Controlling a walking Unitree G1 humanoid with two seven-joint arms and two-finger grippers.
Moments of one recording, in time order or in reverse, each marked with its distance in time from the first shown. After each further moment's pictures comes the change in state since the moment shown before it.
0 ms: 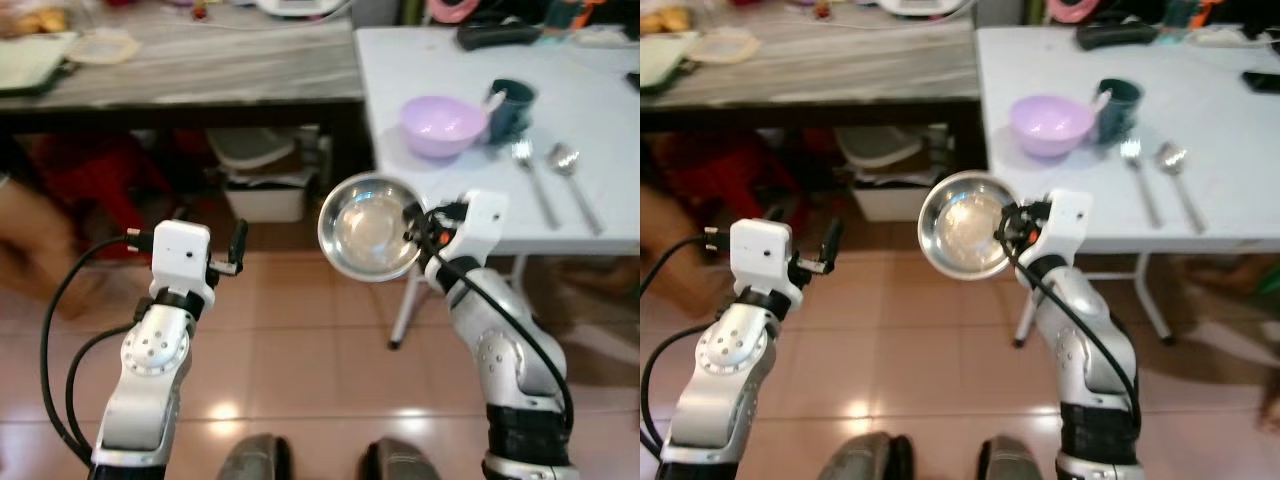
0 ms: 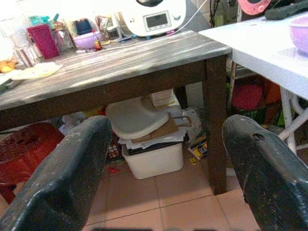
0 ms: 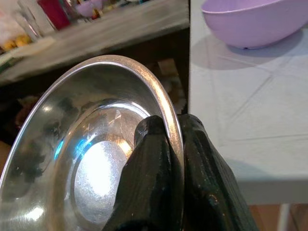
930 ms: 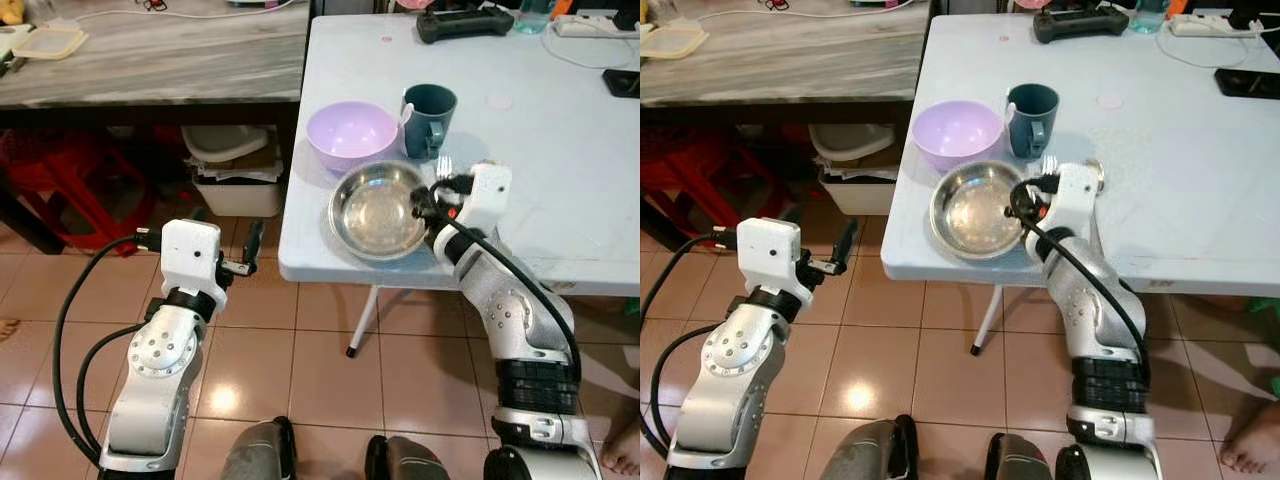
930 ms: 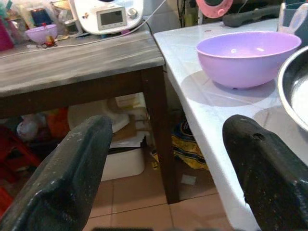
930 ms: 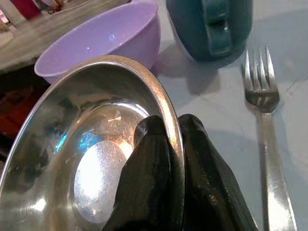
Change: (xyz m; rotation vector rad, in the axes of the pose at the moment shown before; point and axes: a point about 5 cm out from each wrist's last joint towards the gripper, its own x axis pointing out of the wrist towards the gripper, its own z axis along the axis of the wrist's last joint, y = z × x) left arm -0.001 -0.006 0.008 -0.054 -0.007 -0.042; right arm 0.026 -0.013 0.010 0.008 0.067 -0.009
